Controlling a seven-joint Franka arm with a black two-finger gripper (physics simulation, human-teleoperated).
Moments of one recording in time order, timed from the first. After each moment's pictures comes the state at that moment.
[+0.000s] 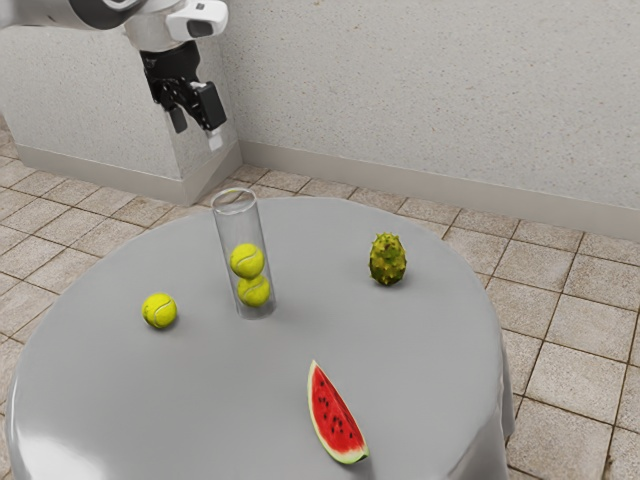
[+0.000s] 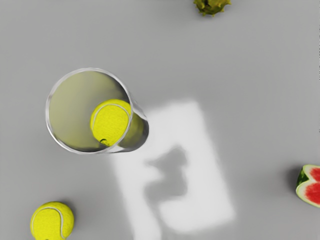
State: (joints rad) arm 0.06 0.05 -0.08 -1.45 0.00 1.60 0.28
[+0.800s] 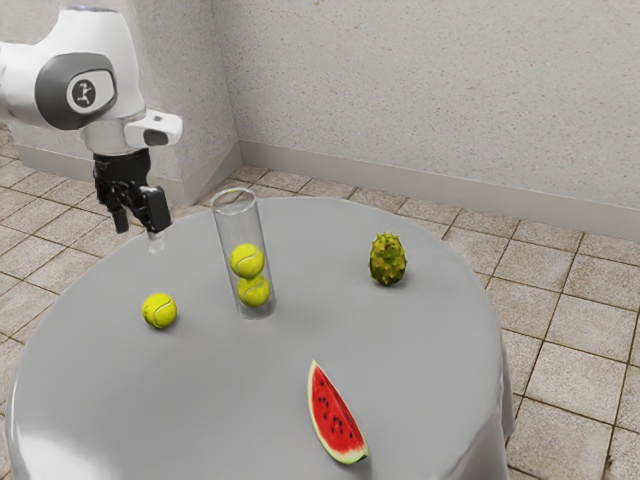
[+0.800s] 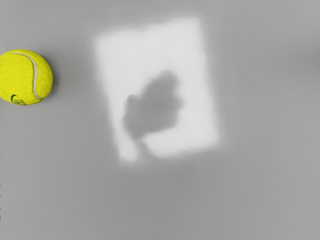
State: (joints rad) arm 0.03 -0.18 0.04 -1.97 0.02 1.67 0.27
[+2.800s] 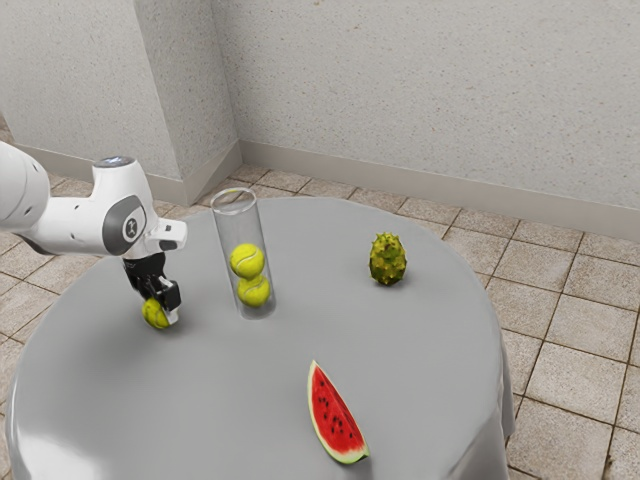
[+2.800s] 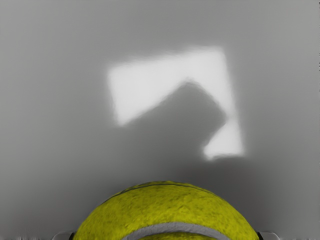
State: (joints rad) arm 0.27 0.40 0.05 -1.99 -0.02 2.35 0.51
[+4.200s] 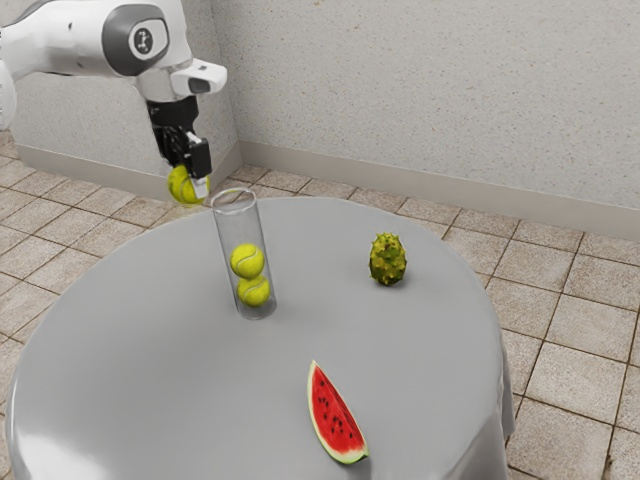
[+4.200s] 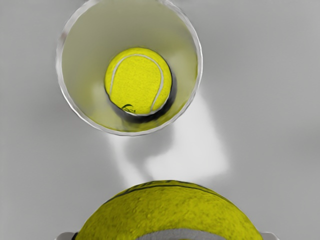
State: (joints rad) arm 0.04 0.20 0.05 -1.48 -0.02 1.61 0.45
